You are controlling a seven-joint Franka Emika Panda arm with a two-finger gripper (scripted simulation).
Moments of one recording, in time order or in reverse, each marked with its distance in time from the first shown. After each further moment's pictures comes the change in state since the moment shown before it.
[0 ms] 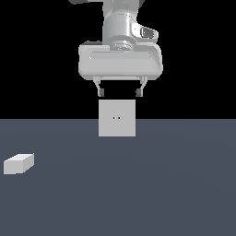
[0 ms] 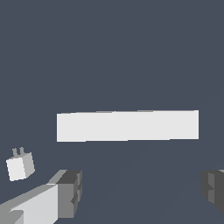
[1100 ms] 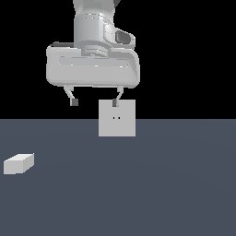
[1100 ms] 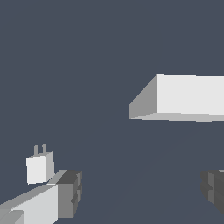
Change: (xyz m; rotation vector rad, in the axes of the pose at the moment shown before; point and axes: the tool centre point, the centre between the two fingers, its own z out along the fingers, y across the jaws) arm -0.020 -0.059 0.027 0.011 0.110 -0.054
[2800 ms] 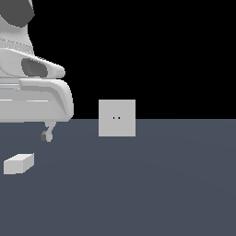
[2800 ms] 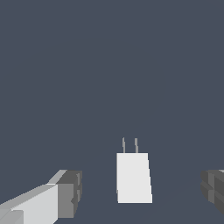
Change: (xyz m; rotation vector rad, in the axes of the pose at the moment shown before) arm -0.041 -0.139 0.071 0.020 0.258 -0.129
